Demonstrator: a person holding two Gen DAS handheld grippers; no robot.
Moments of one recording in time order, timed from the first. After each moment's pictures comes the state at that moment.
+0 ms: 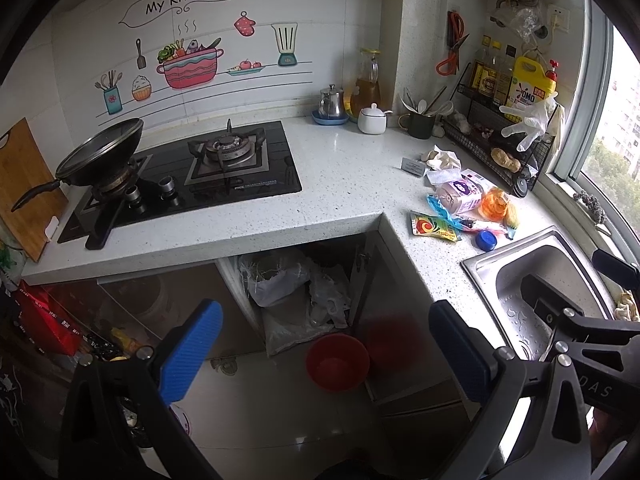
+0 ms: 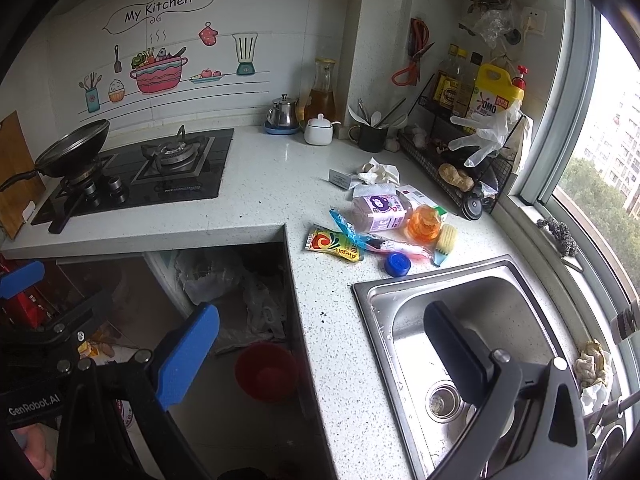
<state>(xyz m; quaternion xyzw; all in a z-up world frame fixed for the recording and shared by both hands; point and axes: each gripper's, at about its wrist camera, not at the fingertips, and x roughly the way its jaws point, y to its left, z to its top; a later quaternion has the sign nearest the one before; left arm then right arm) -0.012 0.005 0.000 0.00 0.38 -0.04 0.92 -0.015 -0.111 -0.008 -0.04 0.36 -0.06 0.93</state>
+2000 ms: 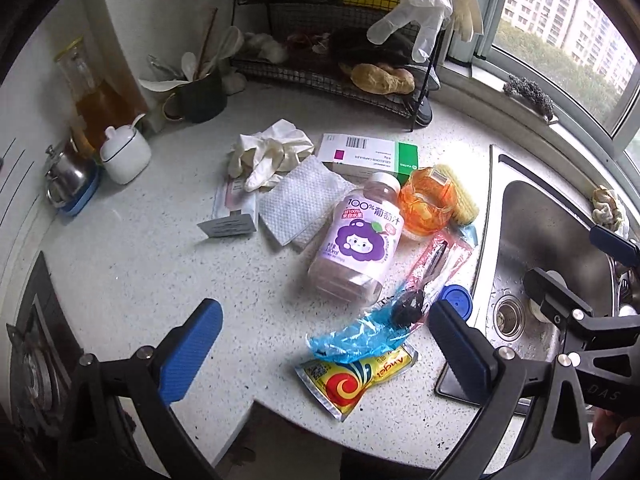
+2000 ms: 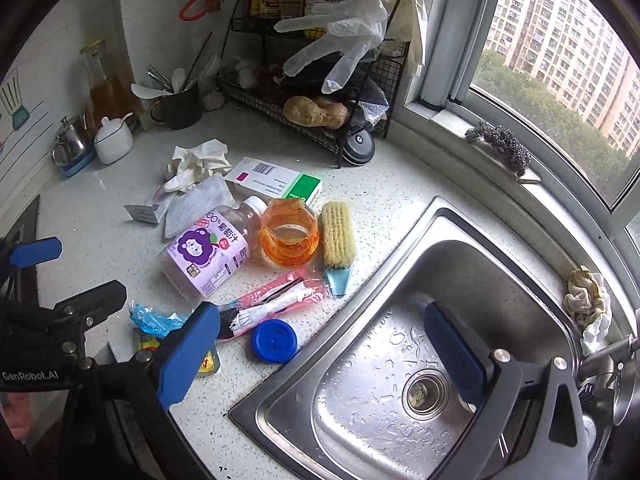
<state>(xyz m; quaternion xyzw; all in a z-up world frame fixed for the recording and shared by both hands) 0.321 -0.237 -0.065 0.23 0.47 -0.38 0.77 0.158 -0.284 -0.057 0.14 0.45 -0.32 0.82</state>
